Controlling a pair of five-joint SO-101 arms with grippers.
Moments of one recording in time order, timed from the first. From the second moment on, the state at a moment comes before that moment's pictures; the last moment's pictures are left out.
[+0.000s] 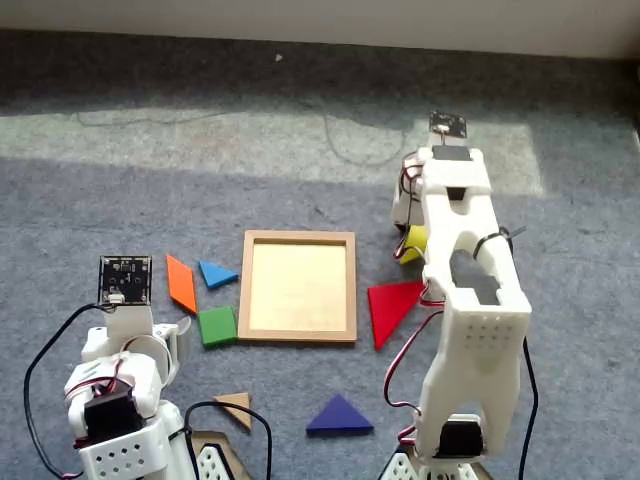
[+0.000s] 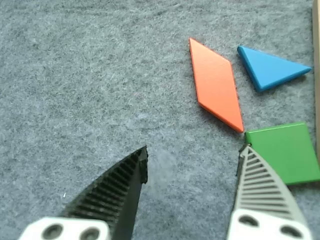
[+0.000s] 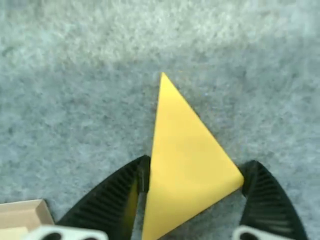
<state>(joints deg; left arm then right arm) -24.6 -103.7 91.2 73.2 -9.7 -5.5 36.1 -15.1 69.7 -7.3</state>
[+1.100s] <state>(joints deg) -24.6 -103.7 91.2 73.2 -9.7 -6.9 19.4 -1.7 73.3 -1.9</state>
